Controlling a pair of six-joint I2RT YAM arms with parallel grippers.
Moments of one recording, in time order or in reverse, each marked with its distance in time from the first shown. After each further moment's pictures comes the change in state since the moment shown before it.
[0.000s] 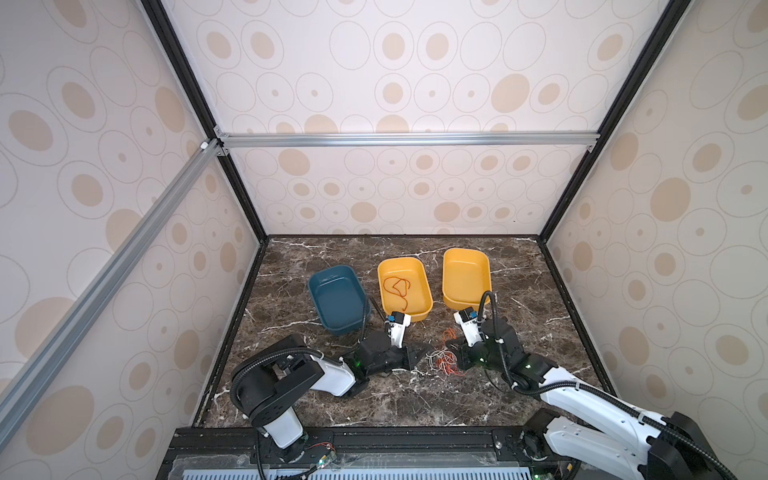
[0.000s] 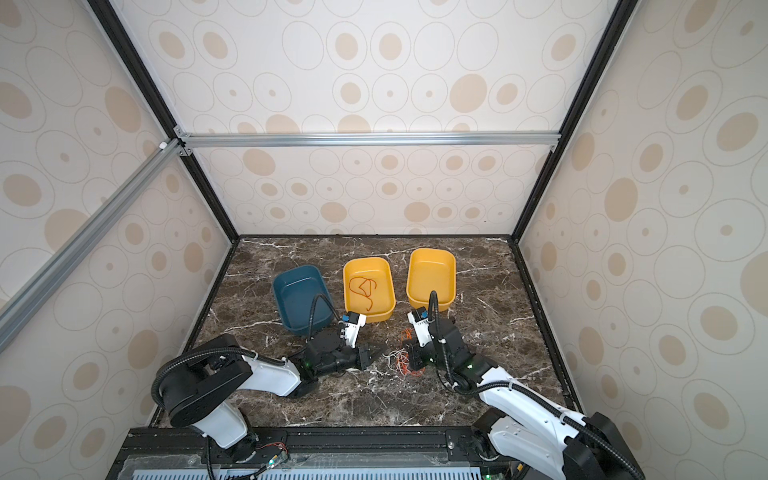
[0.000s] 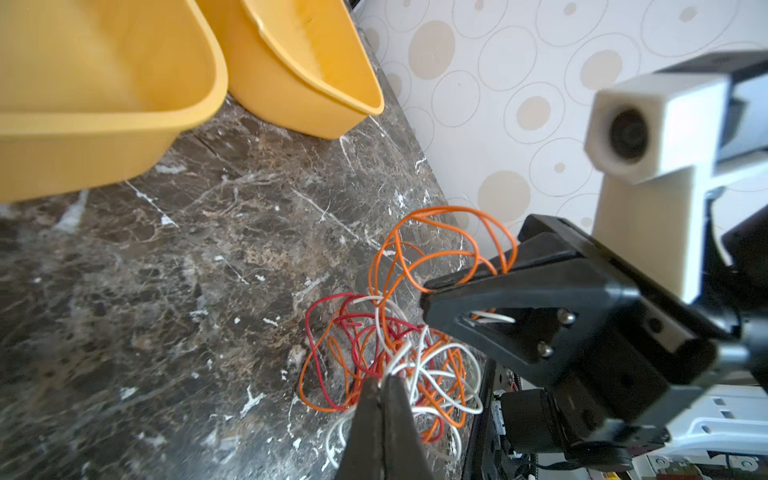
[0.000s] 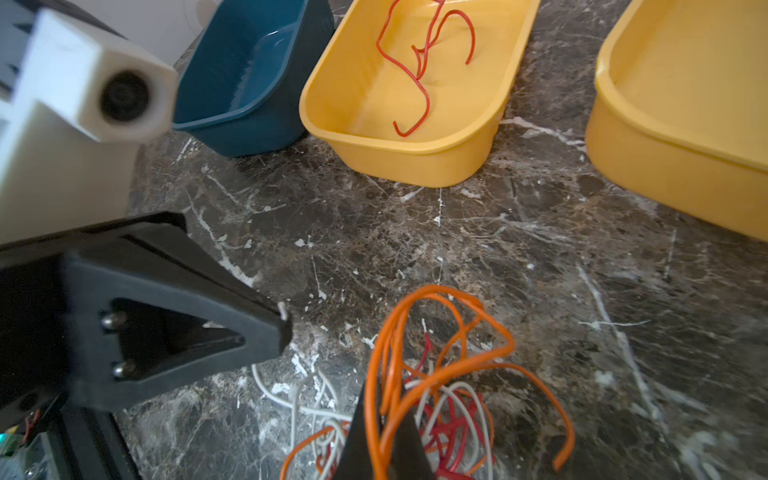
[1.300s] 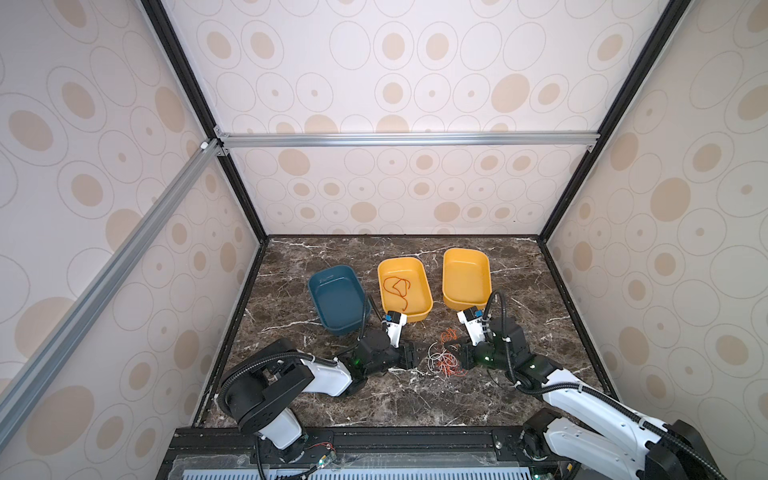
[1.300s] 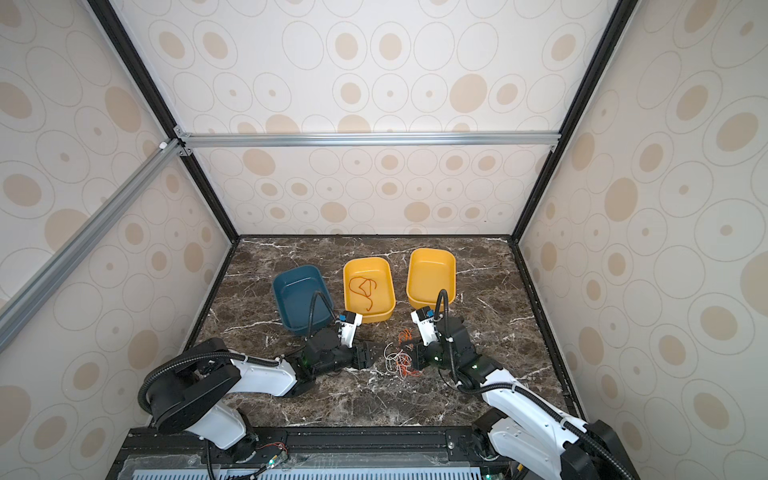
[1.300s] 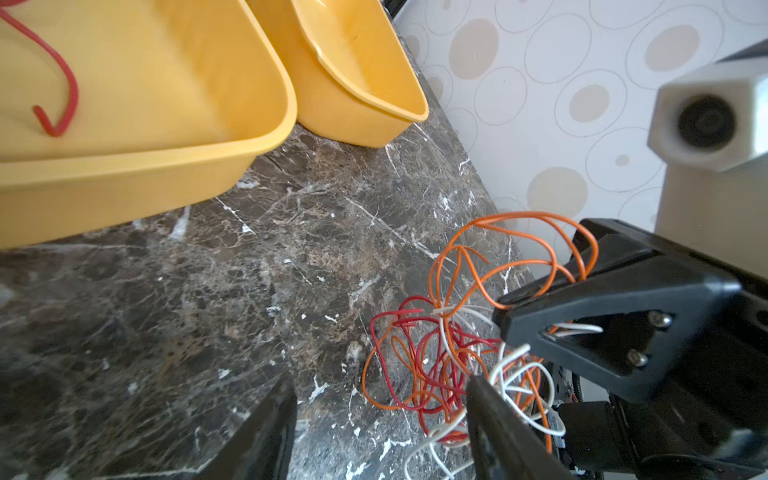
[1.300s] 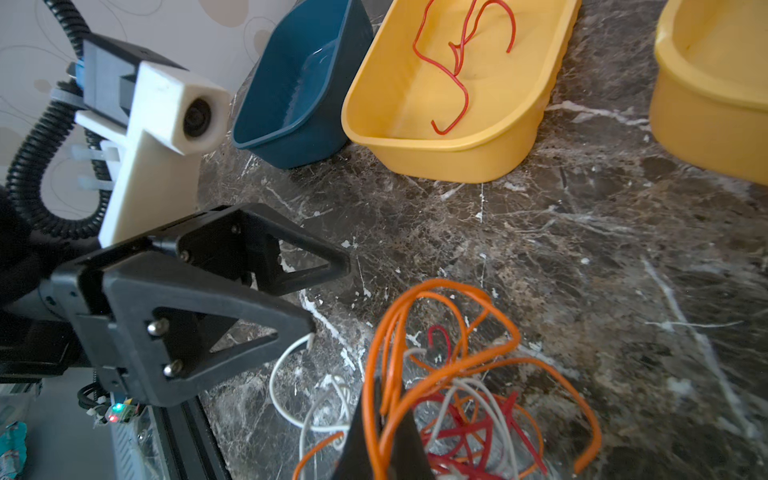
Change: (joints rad) left arm 0.012 -0.056 -0.013 -0.144 -0.098 0.081; right arm -0.080 -0.025 -0.031 0.054 -0.217 0.071
